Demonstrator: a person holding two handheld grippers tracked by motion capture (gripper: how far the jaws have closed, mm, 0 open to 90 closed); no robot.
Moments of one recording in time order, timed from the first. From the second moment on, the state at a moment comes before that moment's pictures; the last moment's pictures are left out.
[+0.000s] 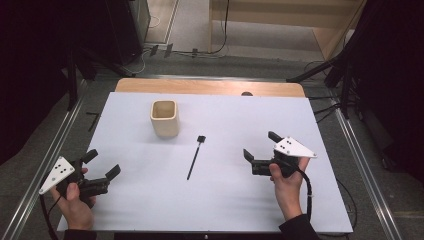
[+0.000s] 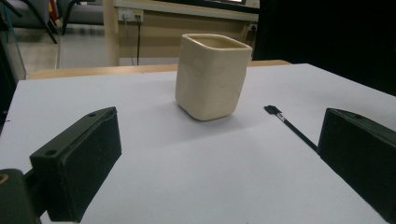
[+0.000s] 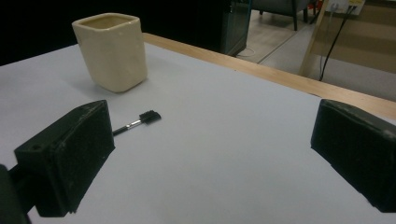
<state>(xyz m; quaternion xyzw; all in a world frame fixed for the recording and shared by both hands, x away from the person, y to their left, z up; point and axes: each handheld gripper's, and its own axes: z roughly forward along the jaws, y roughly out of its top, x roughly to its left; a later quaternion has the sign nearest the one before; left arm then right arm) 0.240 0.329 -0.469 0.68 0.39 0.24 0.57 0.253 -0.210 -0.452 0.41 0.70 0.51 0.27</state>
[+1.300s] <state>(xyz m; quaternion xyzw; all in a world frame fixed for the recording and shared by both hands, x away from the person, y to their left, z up) 0.240 0.329 -0.466 0.67 0.39 0.24 0.58 0.307 -0.125 -0.447 0.40 0.77 0.46 0.20</state>
